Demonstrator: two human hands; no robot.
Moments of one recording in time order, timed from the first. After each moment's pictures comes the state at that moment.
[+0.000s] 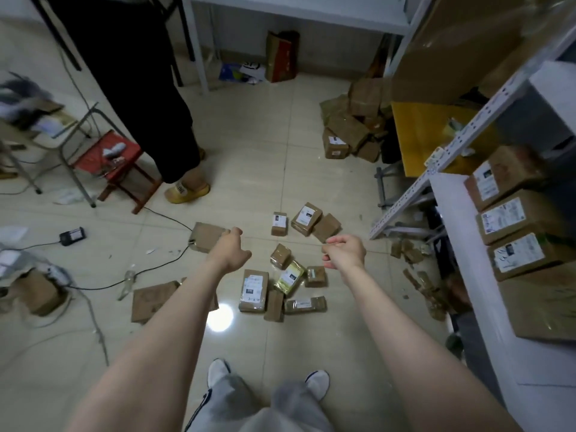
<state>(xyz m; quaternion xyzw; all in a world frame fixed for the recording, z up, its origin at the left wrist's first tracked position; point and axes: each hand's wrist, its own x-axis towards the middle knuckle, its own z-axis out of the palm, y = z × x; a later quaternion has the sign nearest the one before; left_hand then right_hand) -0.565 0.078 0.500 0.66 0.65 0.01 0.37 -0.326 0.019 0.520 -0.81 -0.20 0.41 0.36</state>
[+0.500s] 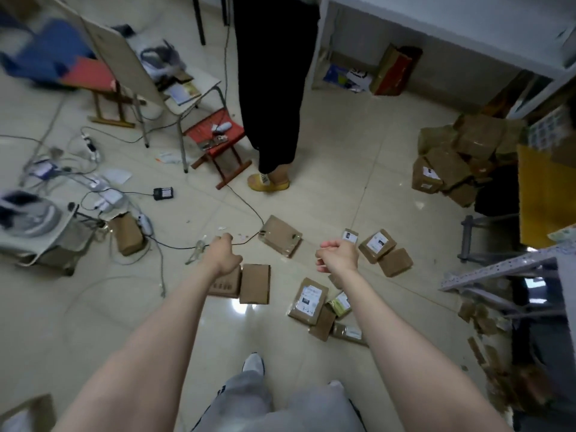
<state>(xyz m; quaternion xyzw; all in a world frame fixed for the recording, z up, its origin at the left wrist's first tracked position) -0.822 0.088 0.466 0.50 0.77 0.03 0.39 -0.569 0.121 0.480 -0.76 -0.34 0.50 0.24</state>
